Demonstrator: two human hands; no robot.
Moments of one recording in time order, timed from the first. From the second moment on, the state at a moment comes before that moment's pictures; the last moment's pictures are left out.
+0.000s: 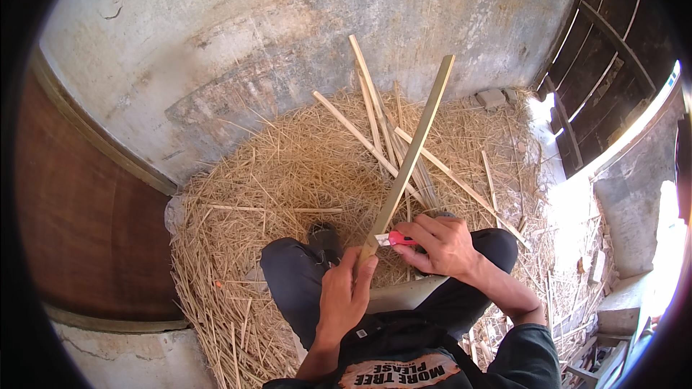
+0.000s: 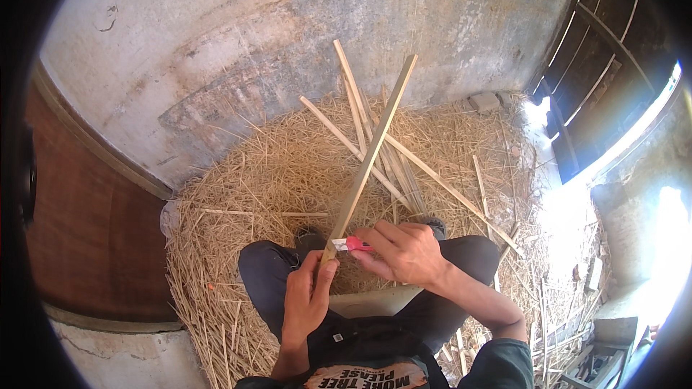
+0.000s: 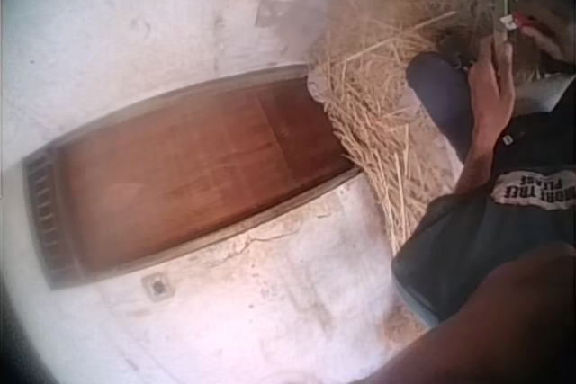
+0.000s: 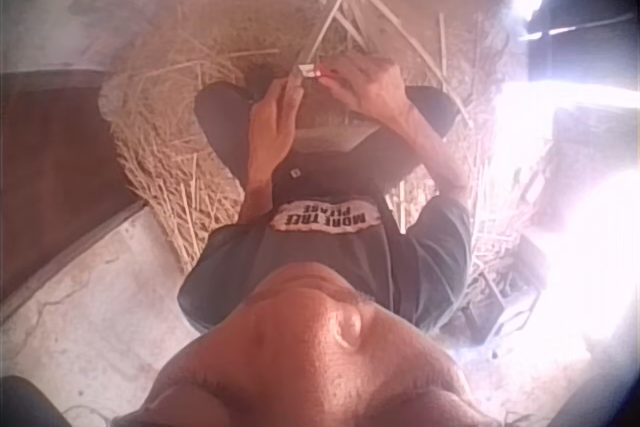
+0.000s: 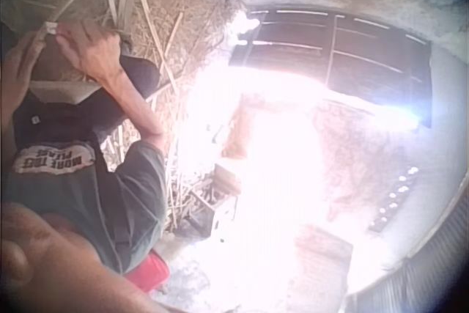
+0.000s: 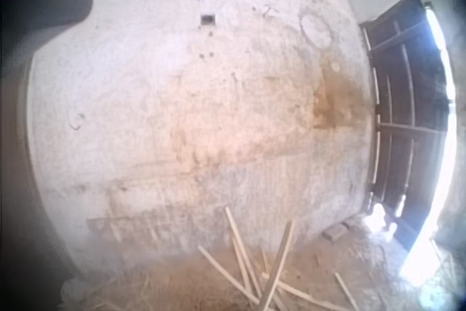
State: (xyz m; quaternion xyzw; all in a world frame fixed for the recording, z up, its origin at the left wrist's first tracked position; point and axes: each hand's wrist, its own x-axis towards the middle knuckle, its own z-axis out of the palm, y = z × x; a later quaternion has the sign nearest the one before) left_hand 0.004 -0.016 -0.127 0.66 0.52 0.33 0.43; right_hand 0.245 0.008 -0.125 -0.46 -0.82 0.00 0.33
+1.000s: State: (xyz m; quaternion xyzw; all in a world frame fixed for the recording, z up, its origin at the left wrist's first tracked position) left_hand 0.005 -0.019 -0.127 0.66 0.52 0.35 0.41; right_hand 0.236 0.000 -0.140 -0.46 -0.82 0.01 0.35
